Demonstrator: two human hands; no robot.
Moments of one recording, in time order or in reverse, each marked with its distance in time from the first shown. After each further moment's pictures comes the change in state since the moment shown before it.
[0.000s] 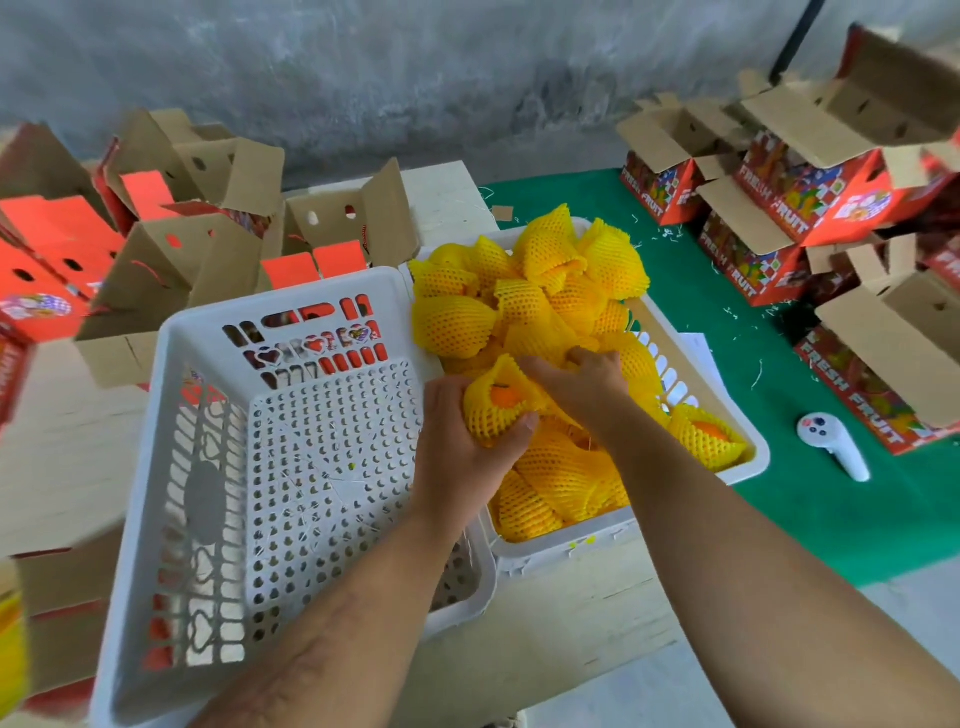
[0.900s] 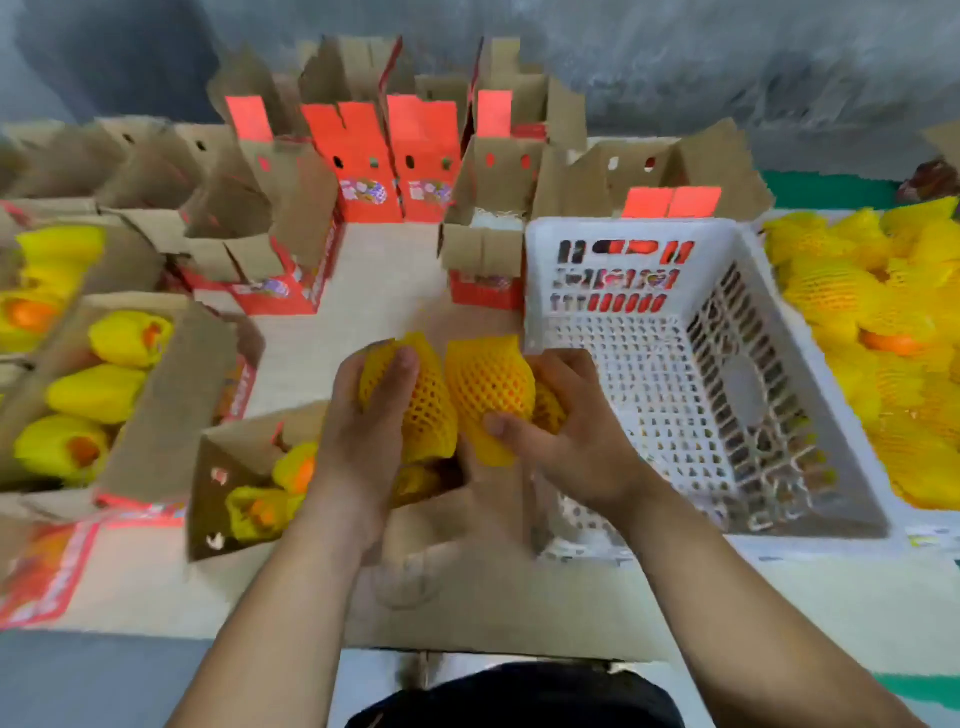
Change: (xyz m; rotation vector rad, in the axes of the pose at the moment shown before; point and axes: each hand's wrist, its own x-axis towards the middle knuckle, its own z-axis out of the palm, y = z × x) left_hand -0.143 -0.079 -0.414 -0.415 0.465 -0.479; right_hand -0.297 -0.199 0.255 0.291 -0.433 -0.745
